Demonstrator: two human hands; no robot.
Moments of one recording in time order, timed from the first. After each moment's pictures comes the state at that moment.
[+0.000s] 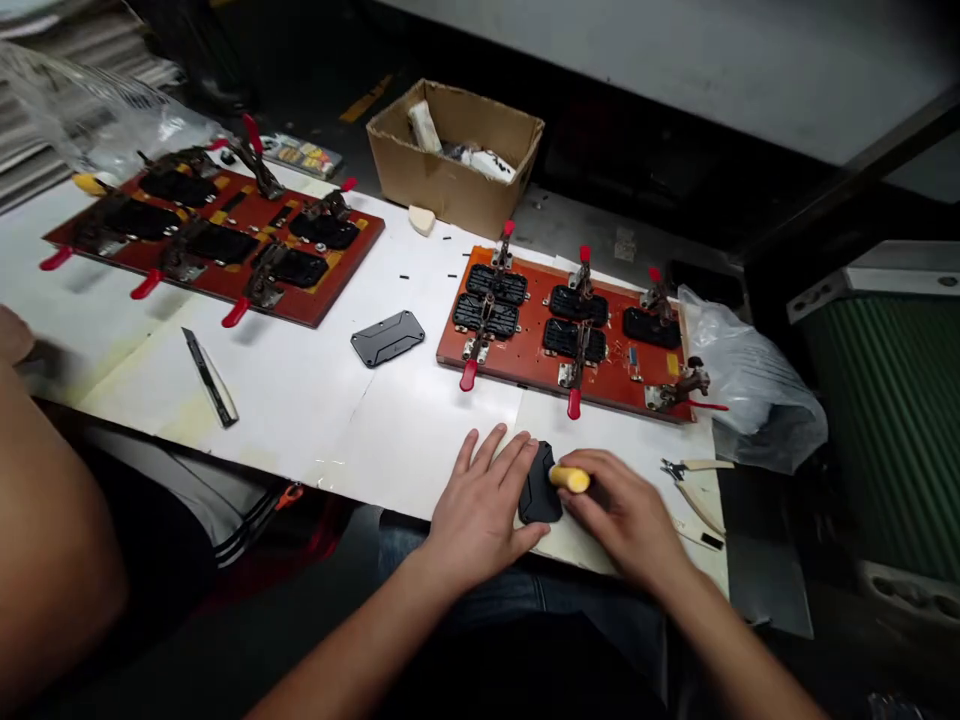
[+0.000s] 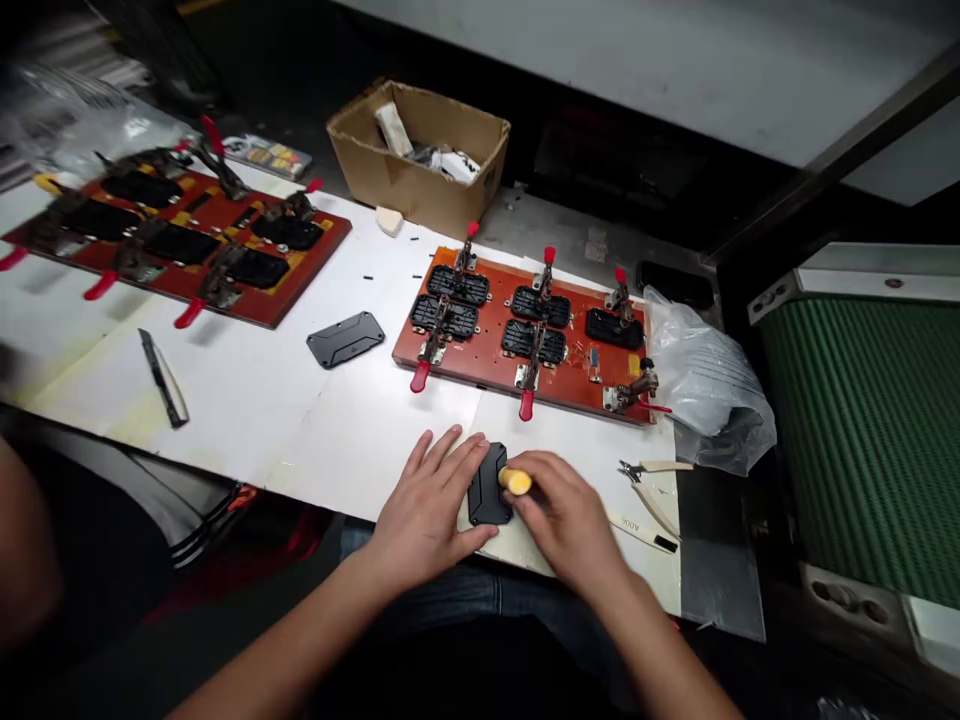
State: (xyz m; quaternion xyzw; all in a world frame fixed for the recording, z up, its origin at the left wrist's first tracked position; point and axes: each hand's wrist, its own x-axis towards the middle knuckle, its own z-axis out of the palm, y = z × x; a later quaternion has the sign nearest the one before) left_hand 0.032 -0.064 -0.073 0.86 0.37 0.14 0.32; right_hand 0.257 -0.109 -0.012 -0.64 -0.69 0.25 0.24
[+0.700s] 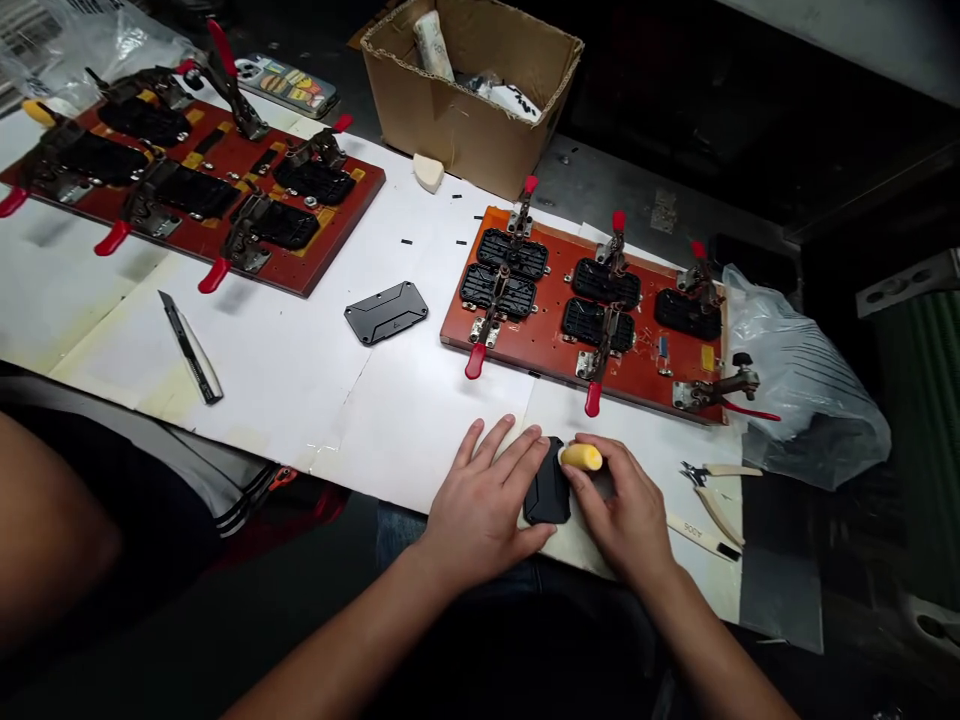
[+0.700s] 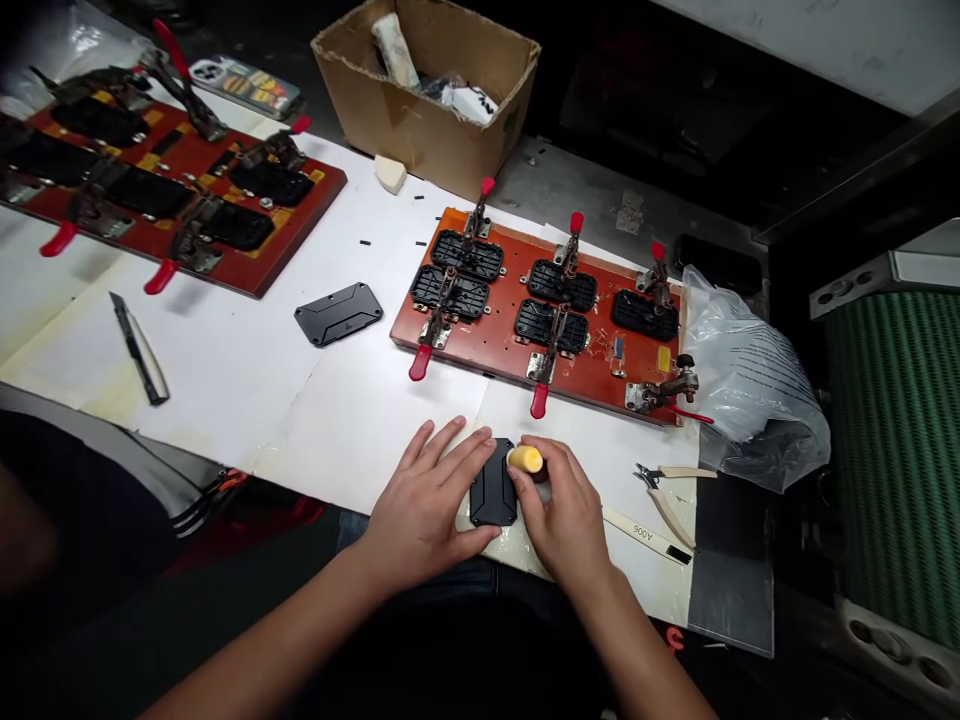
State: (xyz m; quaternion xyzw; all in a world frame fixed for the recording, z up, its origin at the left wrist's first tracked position) left_hand 0.032 -0.062 -0.071 0.86 0.37 0.14 0.33; right_hand 0.235 -0.114 -0.047 -0.71 -0.63 0.21 0.23
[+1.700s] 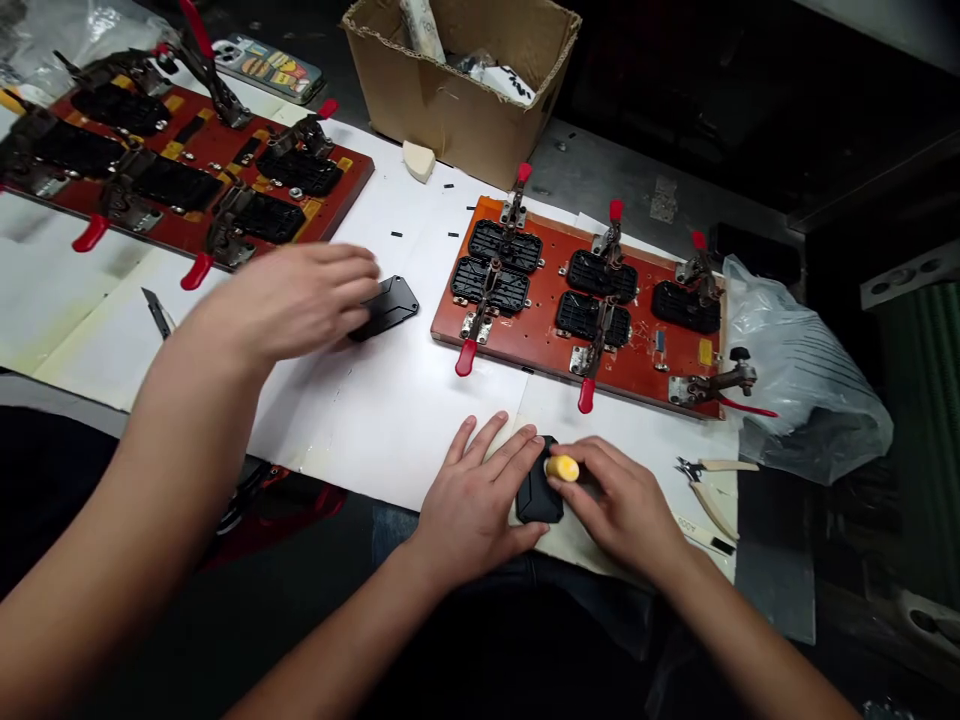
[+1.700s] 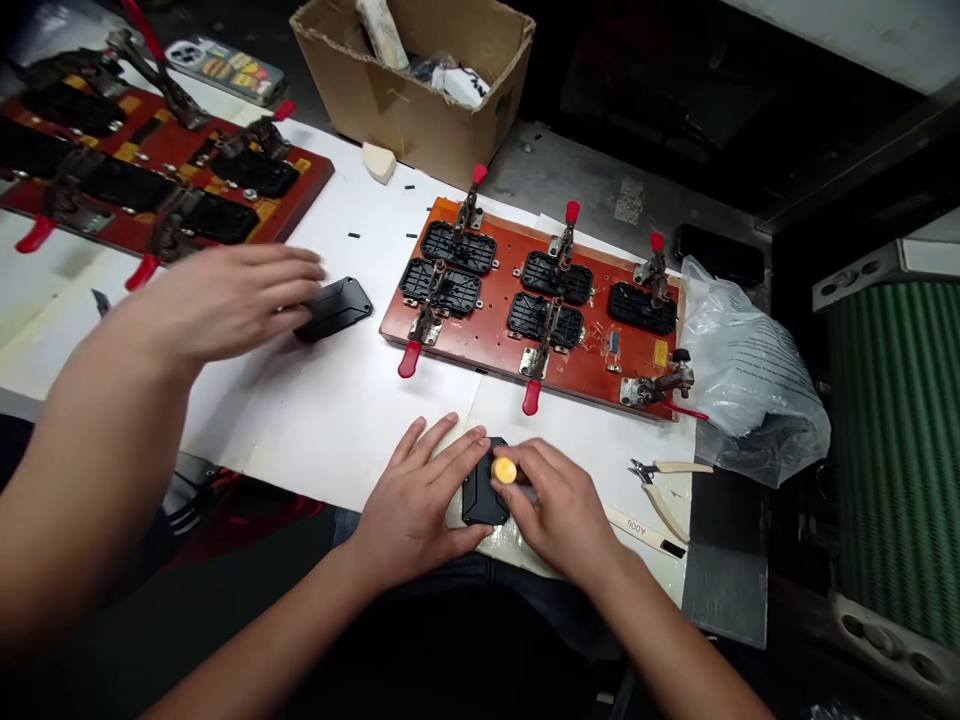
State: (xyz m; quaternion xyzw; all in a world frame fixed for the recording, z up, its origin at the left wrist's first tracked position) left_hand 0.033 -0.061 -0.072 0.86 0.37 0.13 0.32; right_hand 0.251 -0.097 -0.036 -0.59 -0.73 0.27 0.22
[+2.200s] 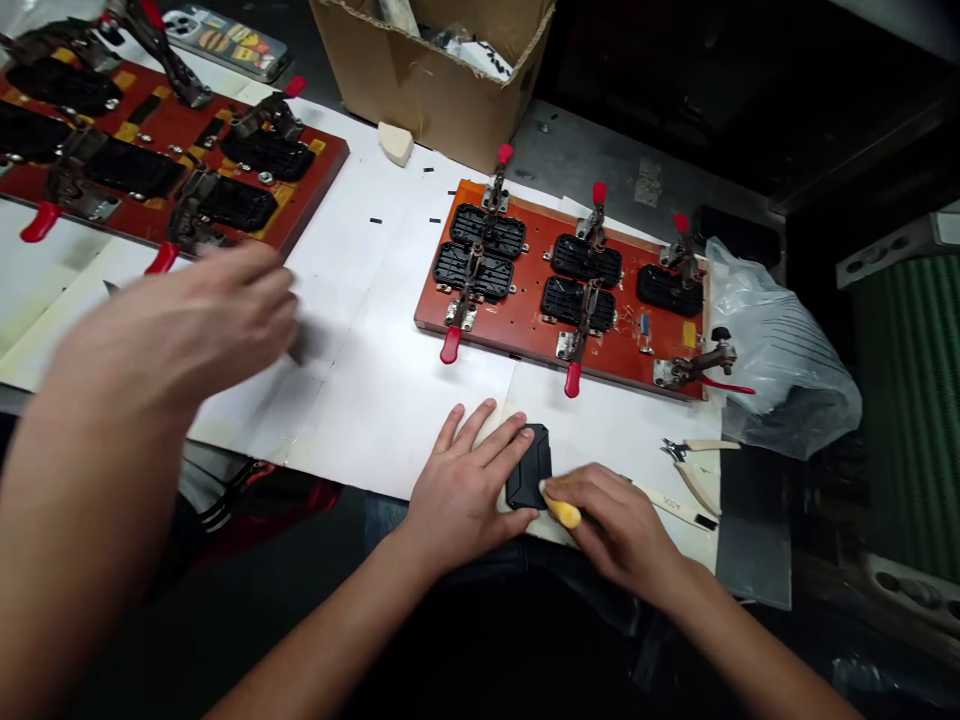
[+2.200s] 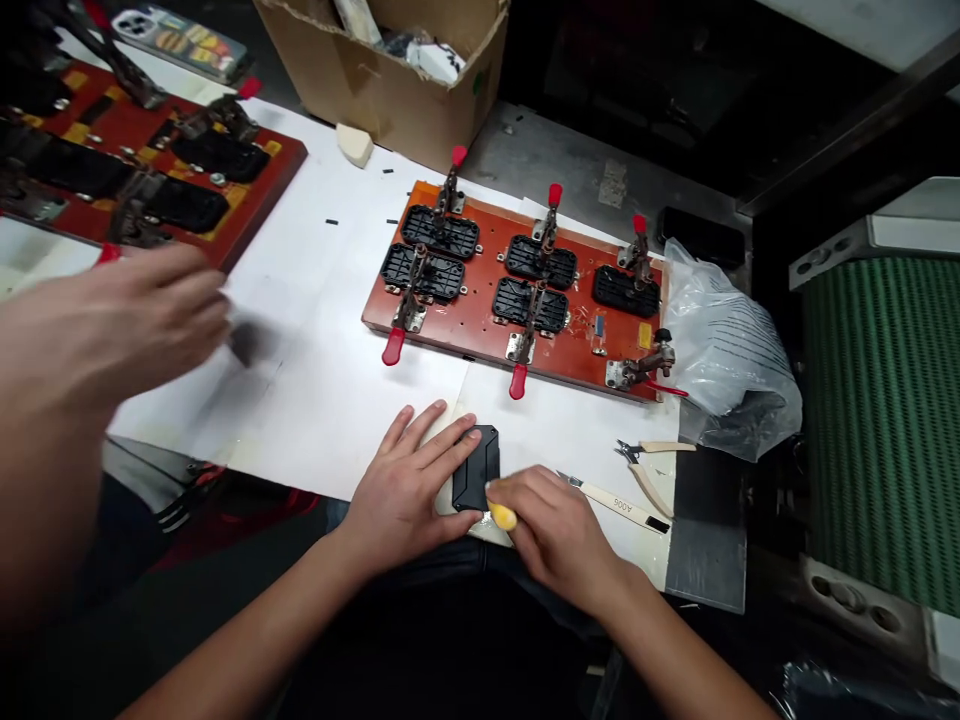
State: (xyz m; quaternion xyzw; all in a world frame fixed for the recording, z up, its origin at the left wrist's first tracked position) left_hand 0.034 -0.060 -0.071 0.87 0.36 0.11 0.30; right_hand 0.269 -0.126 -0.032 -0.52 -0.77 0.31 0.21
